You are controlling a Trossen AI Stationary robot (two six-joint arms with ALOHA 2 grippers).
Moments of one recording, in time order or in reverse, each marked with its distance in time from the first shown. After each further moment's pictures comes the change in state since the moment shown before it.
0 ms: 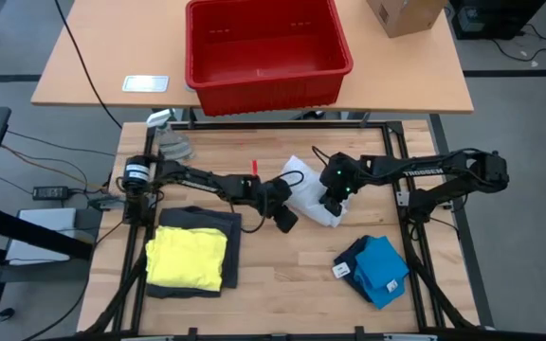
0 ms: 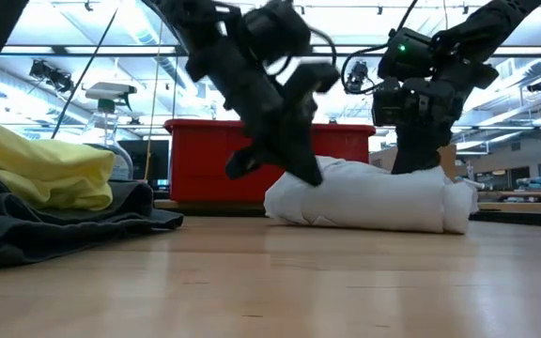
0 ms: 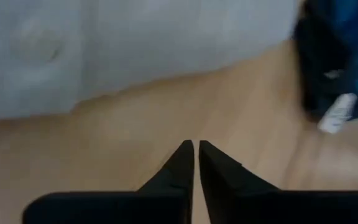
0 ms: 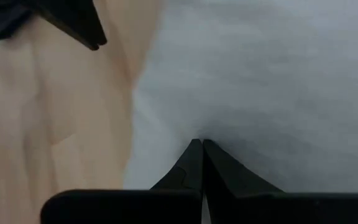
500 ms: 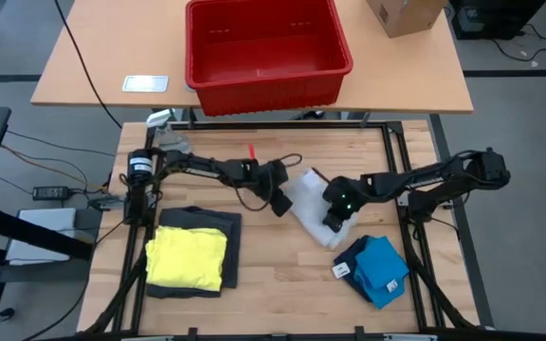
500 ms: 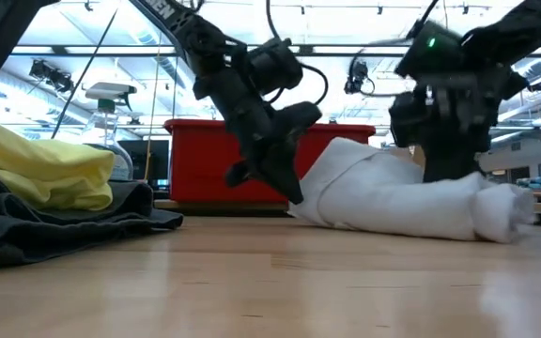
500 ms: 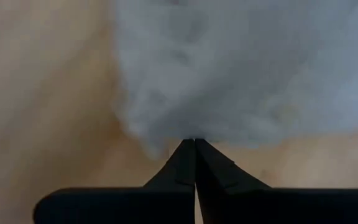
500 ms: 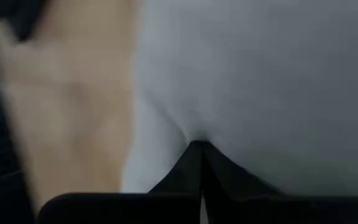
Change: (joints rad) left arm 0.141 0.030 0.000 -0.061 0.012 0.222; right arm 0.192 0.000 -0.128 0.133 0.006 0.442
